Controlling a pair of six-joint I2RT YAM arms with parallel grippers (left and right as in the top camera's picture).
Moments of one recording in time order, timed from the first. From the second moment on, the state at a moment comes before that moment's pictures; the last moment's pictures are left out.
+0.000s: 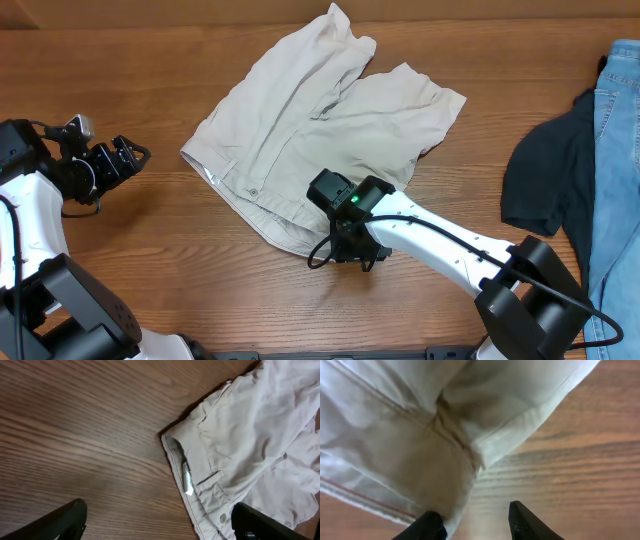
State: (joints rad) left arm 0.59 1.69 1.25 -0.79 0.57 0.03; right arm 0.81 1.76 1.17 -1.03 -0.06 0.77
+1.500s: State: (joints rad) left arm 0.21 1.84 1.25 -0.82 0.27 0.37; right arm 0.74 1.70 1.17 -1.19 0.09 0.78
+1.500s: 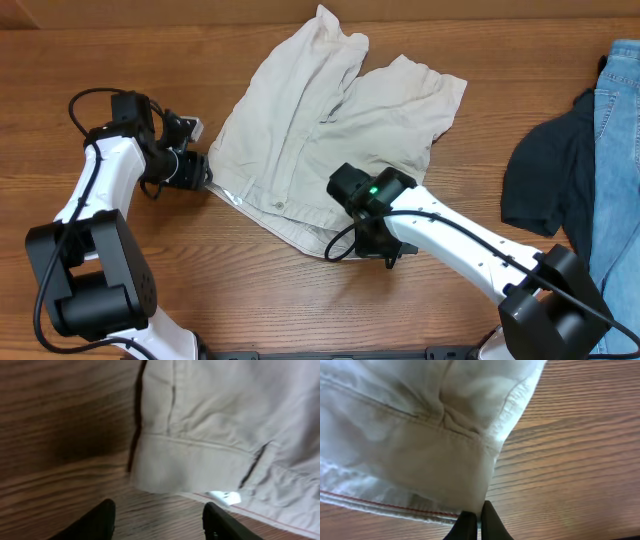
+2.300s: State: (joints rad) left arm 0.20 1.95 1.25 -0.75 0.26 0.45; right arm 0.71 1.70 1.17 -1.21 0.09 0.78
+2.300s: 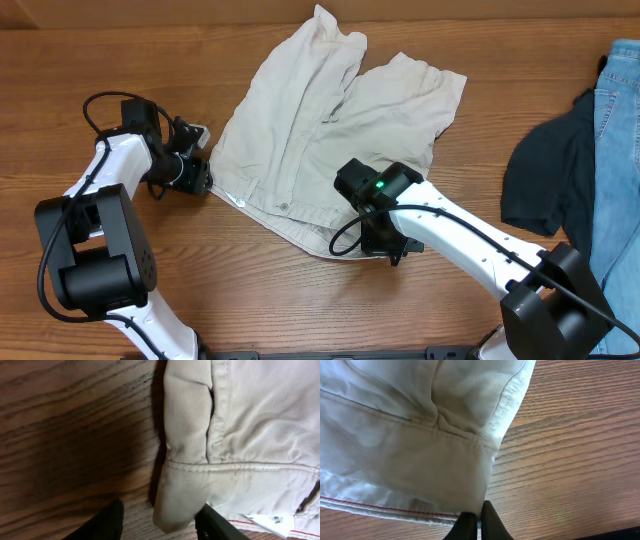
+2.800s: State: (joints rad) left arm 0.20 1.95 1.25 -0.87 0.25 0.45; right arm 0.71 1.70 1.17 -1.21 0.09 0.78
